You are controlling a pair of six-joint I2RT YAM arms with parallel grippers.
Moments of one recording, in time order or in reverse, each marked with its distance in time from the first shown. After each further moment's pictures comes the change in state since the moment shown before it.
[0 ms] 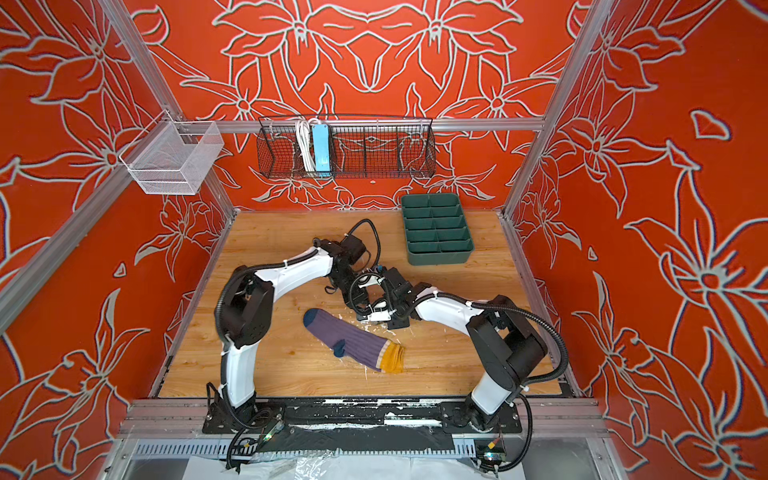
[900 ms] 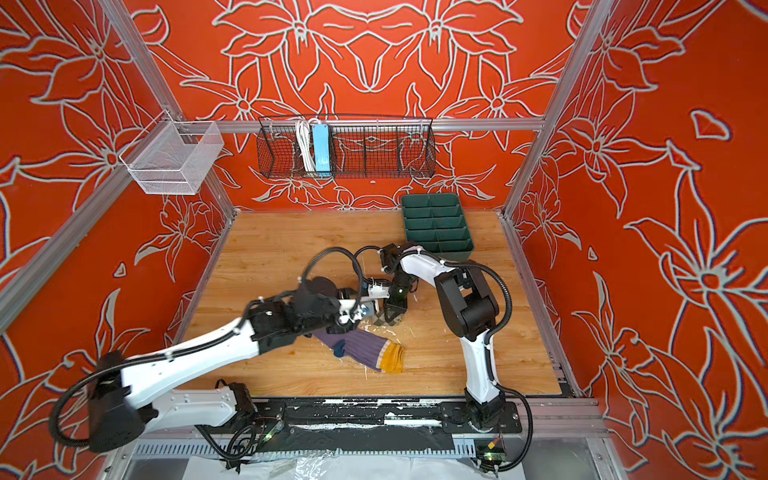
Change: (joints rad) left arm -0.371 -0.686 -0.666 0.586 -0.530 0.168; right arm -0.168 0.438 0.562 -0.683 -0.375 0.079
